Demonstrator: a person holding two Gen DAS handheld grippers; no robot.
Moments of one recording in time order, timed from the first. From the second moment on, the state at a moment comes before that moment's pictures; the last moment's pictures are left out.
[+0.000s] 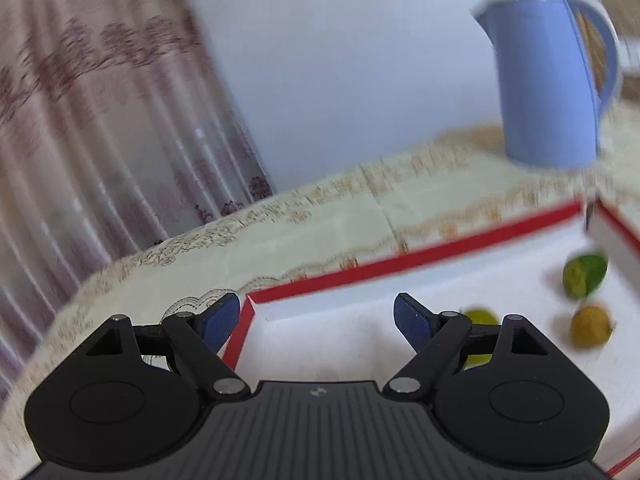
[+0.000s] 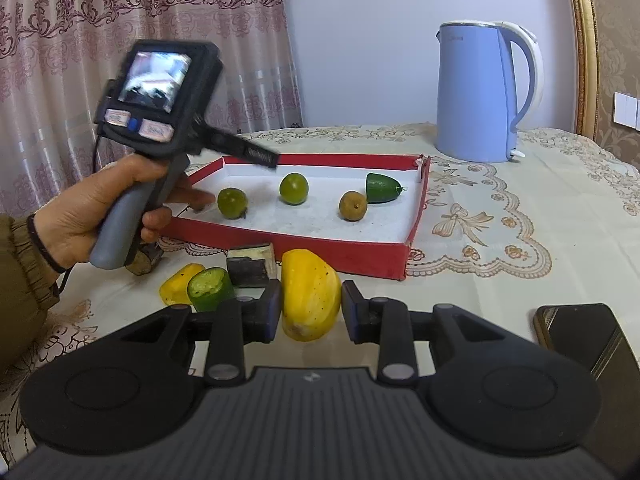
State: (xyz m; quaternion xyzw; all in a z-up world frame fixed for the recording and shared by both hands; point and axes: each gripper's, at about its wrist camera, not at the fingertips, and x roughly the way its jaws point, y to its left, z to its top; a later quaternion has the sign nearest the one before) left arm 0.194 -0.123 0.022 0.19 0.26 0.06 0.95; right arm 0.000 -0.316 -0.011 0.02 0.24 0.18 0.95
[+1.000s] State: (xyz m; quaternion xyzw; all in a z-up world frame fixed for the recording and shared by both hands) left arm 0.079 -0.031 0.051 0.02 0.15 0.16 0.98; right arm 0.023 -0.313 0.014 -0.01 0.22 0.17 0.96
